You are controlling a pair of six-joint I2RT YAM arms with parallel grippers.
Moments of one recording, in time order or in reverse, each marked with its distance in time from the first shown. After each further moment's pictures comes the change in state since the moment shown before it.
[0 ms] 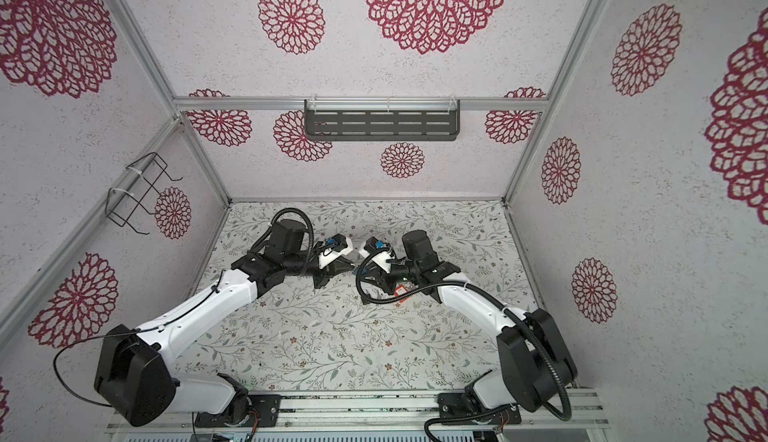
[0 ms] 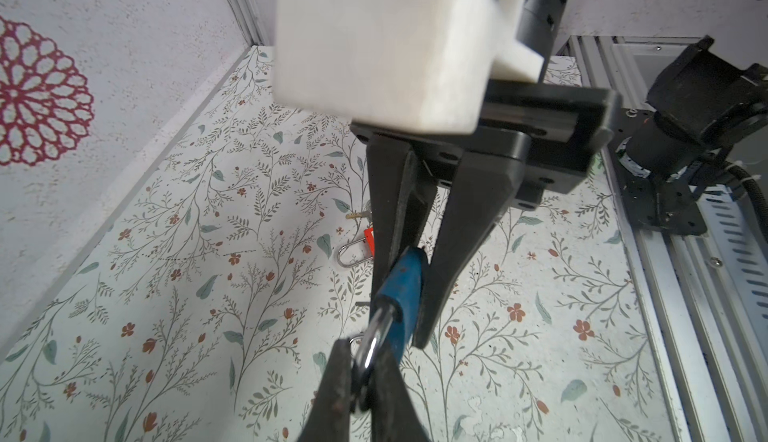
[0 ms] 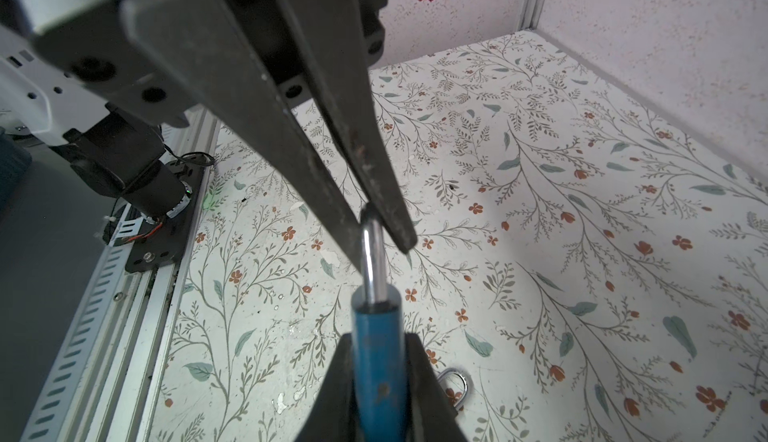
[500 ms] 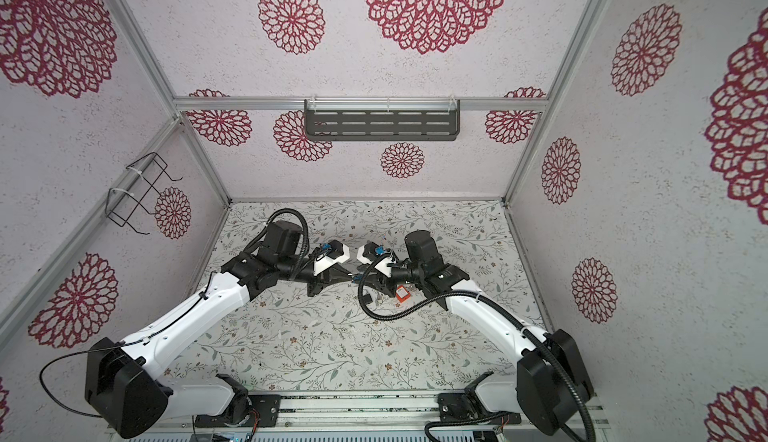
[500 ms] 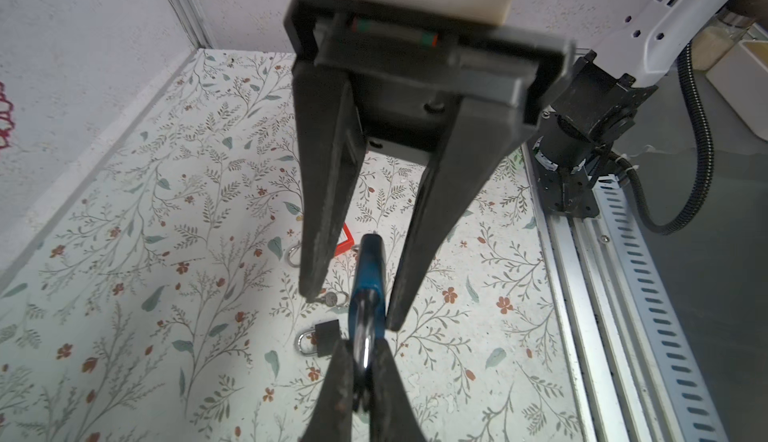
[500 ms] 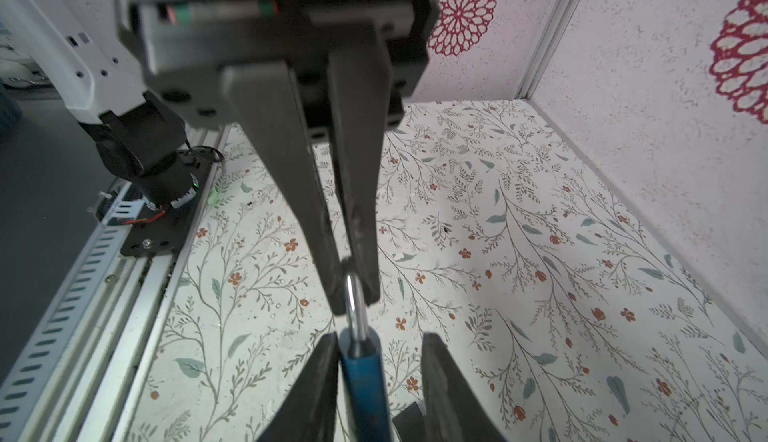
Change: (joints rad) left arm -0.014 -0.052 0.021 -0.164 0.081 0.032; right arm 0.026 -0.119 0.000 -0.016 0.016 -0.111
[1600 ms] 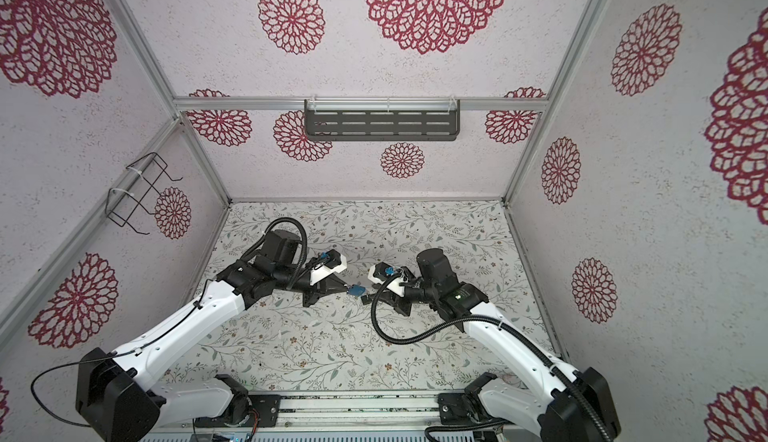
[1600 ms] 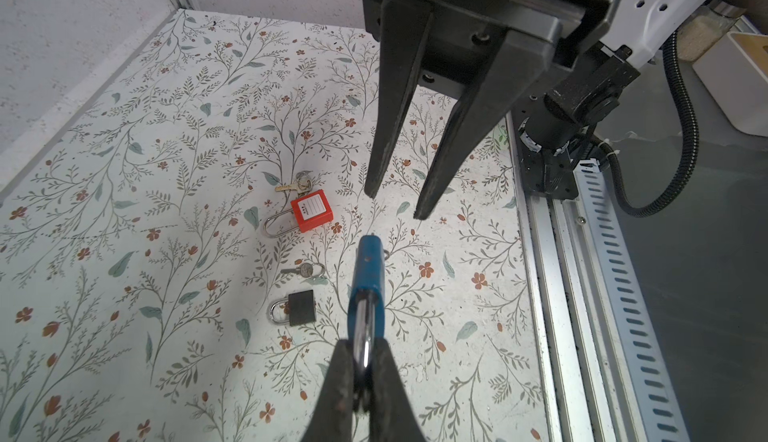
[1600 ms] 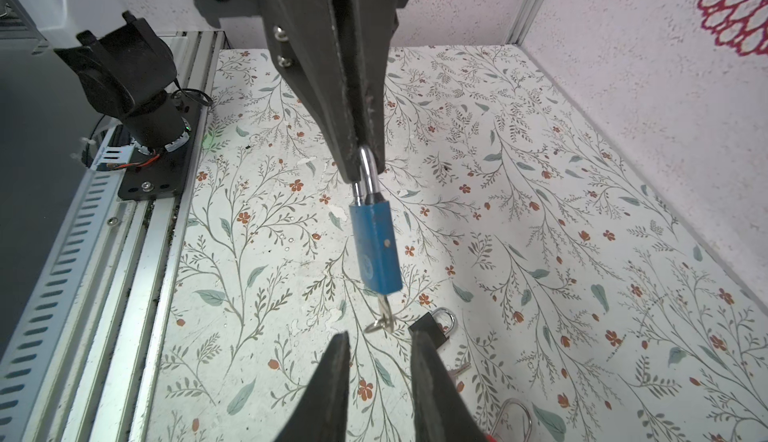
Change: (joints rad) left arm -0.007 -0.061 -0.060 -0.034 -0.025 -0.014; right arm 0.003 -0.188 -0.132 -0.198 0.125 -0.069
